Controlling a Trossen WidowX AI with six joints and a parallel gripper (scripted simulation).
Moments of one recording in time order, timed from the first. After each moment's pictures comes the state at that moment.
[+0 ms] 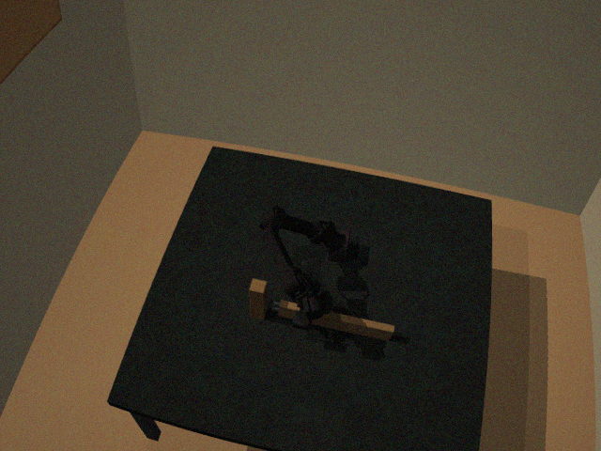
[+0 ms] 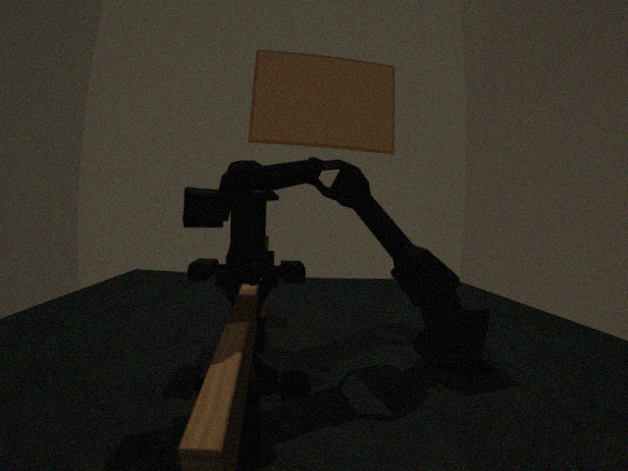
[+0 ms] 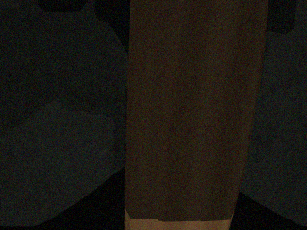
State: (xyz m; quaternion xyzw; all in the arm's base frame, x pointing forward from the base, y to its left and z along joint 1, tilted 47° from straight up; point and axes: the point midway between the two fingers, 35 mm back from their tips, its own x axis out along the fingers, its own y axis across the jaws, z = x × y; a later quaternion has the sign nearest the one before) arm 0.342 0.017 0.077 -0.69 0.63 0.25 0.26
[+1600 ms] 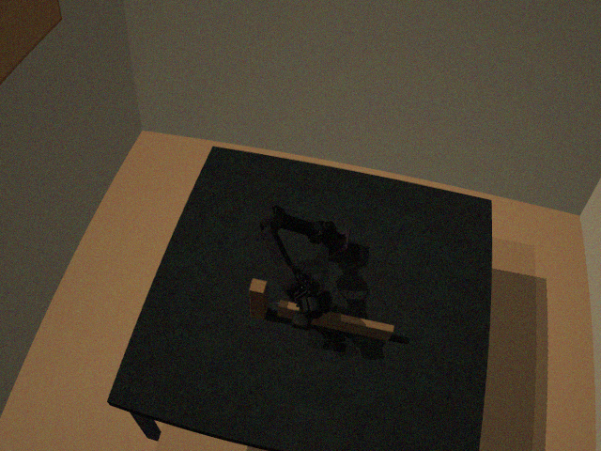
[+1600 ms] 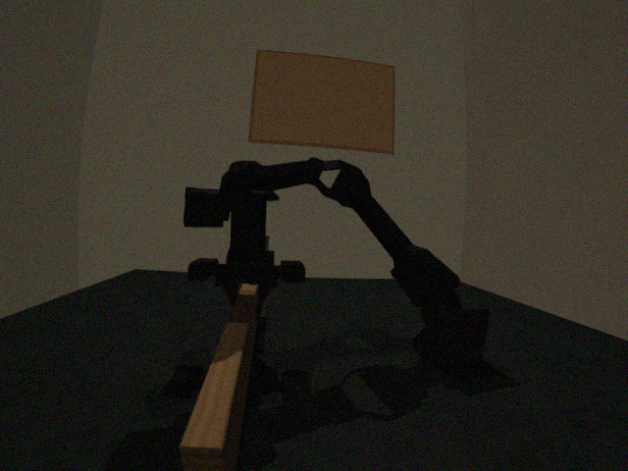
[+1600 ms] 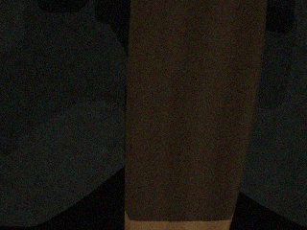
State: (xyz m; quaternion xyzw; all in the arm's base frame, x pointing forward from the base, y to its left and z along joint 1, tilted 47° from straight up) arm 0.342 0.016 0.079 -0.69 0.63 0.25 0.26
